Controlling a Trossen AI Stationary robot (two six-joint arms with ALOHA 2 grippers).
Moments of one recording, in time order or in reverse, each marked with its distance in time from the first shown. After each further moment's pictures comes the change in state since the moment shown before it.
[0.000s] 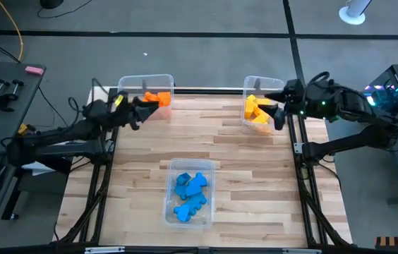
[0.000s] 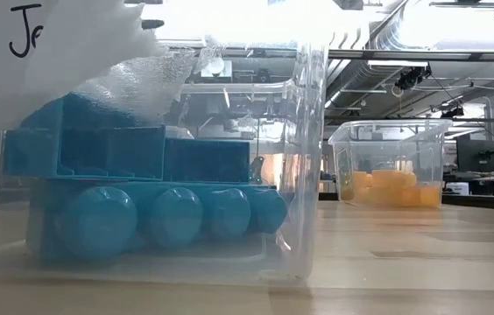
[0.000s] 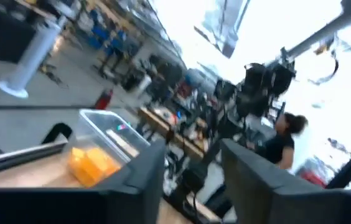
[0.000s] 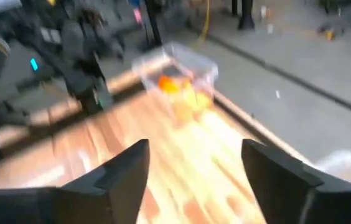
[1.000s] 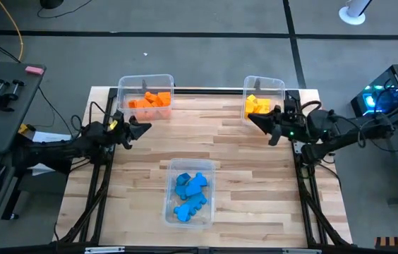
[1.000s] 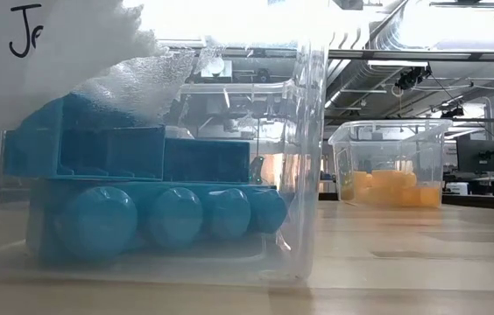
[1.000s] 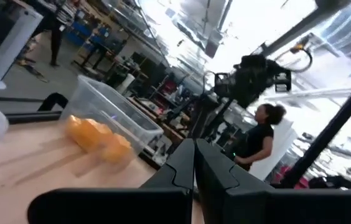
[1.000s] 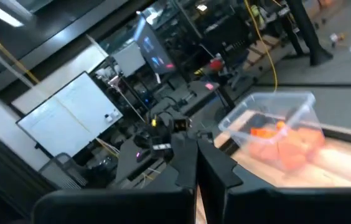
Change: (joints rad) left arm -0.133 -0.368 -0.446 0.129 -0.071 -0.008; right arm 0.299 -0.123 -0.507 0.868 0.208 0.260
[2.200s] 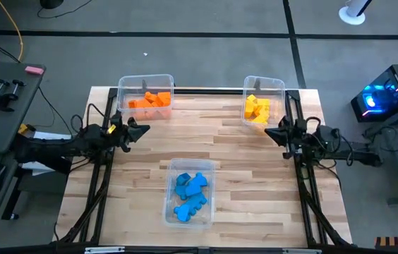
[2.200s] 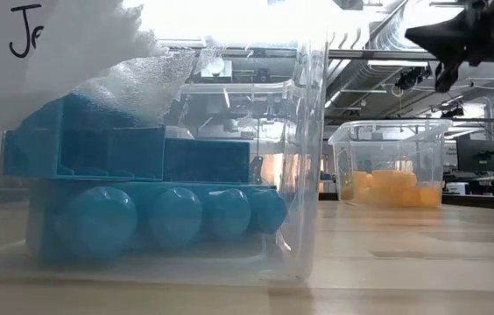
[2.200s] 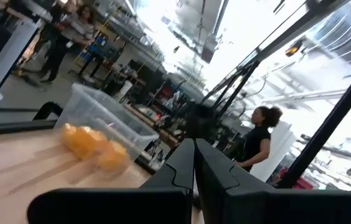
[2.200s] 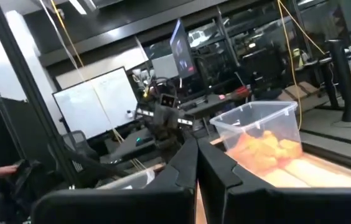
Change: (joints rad) left arm -0.122 -0.053 0.000 -0.023 -0.123 0.058; right arm -0.272 -0.812 -0.803 0.173 -0.410 -0.271
